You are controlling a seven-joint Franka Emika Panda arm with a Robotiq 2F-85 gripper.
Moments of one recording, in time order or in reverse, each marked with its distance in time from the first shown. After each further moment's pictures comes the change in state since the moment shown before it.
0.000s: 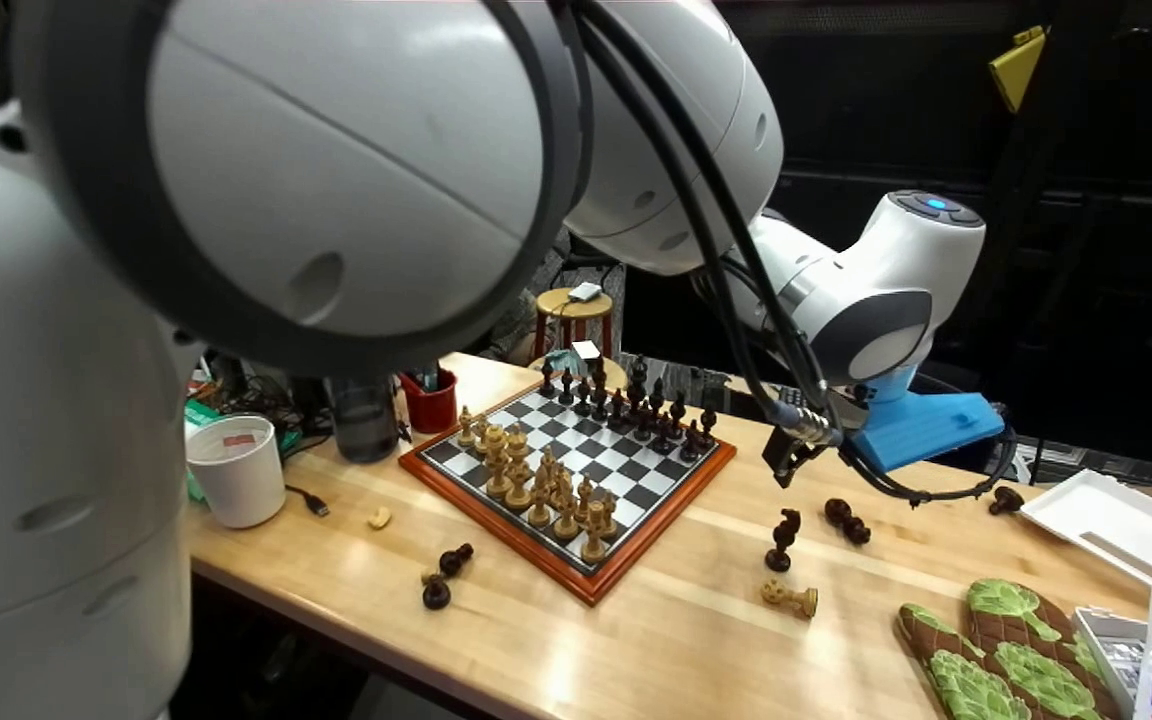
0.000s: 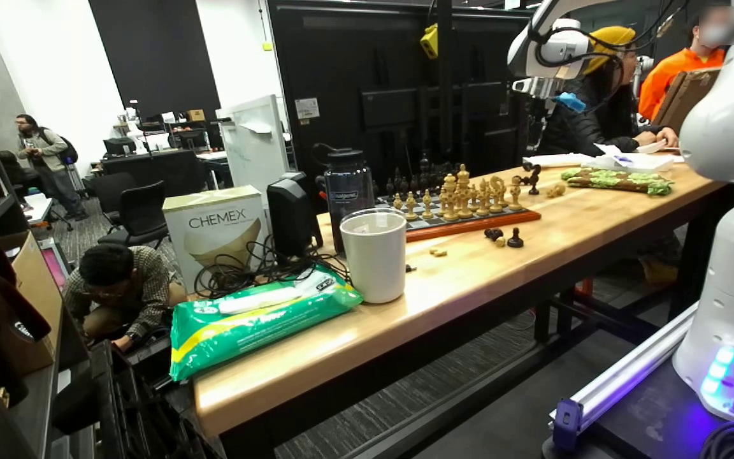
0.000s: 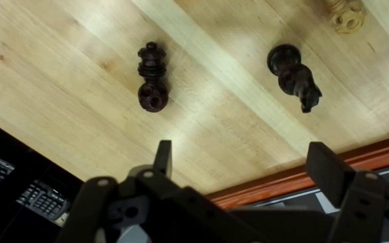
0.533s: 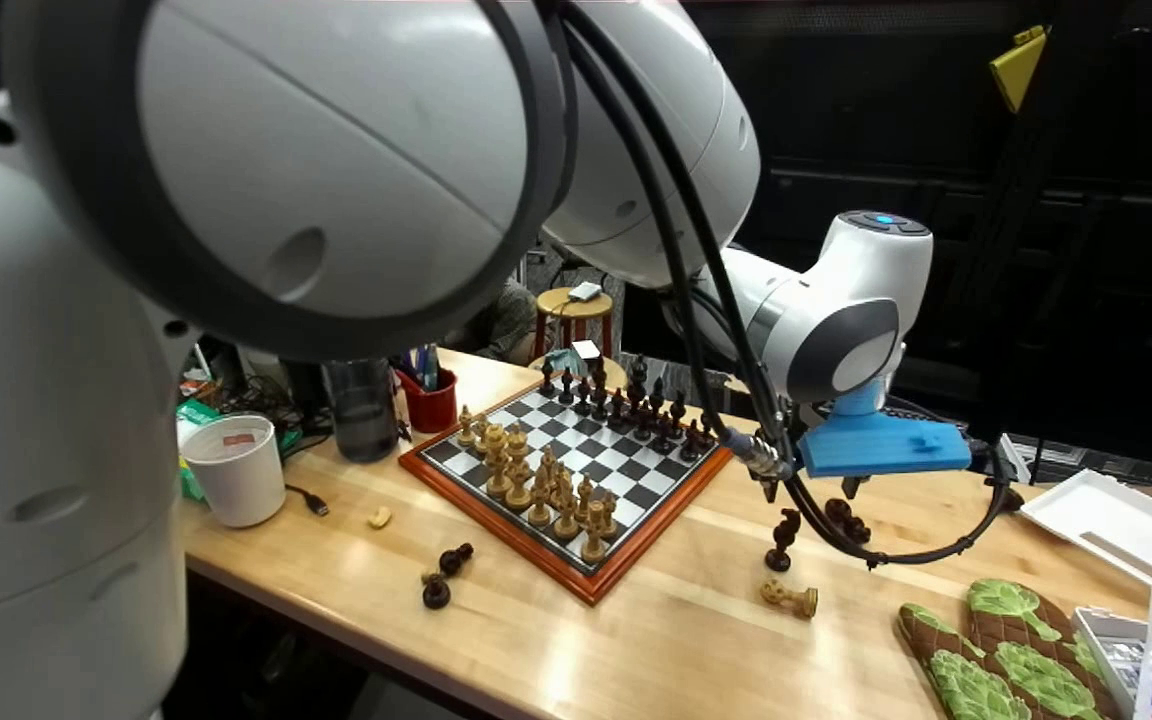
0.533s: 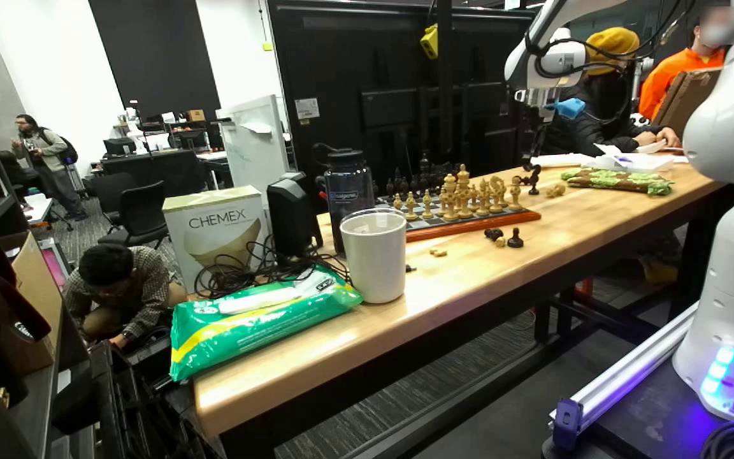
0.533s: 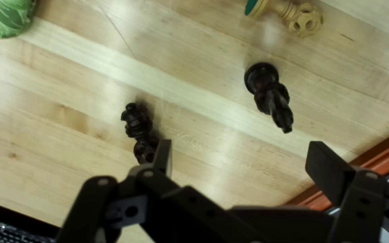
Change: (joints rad) arm 0.059 -0.008 -0.039 -0.063 -0.162 0.037 0.456
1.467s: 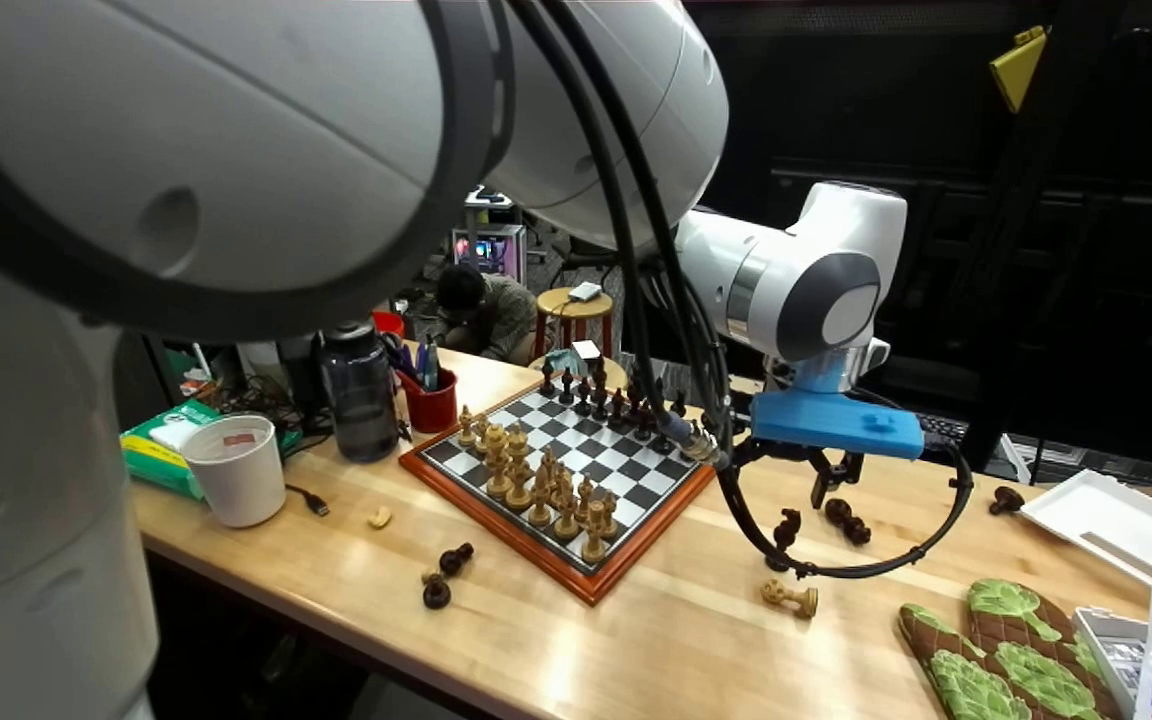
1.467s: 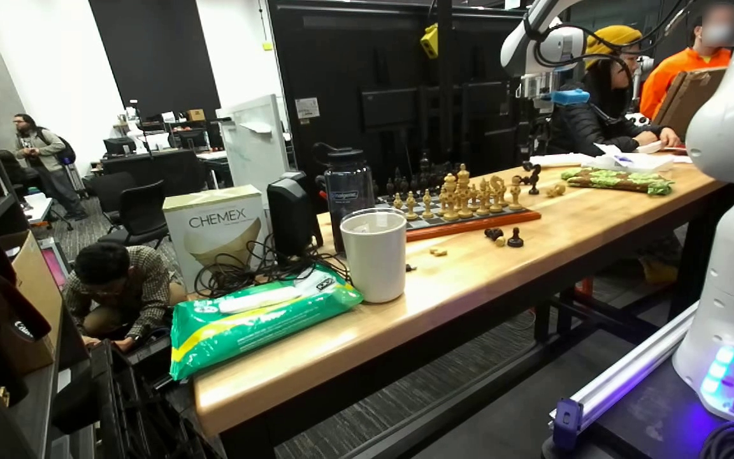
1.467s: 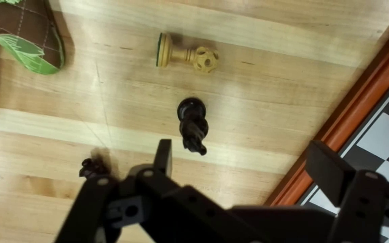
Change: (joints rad) arm 0.036 -0.072 0.000 -0.005 -0.074 -0.233 0.293
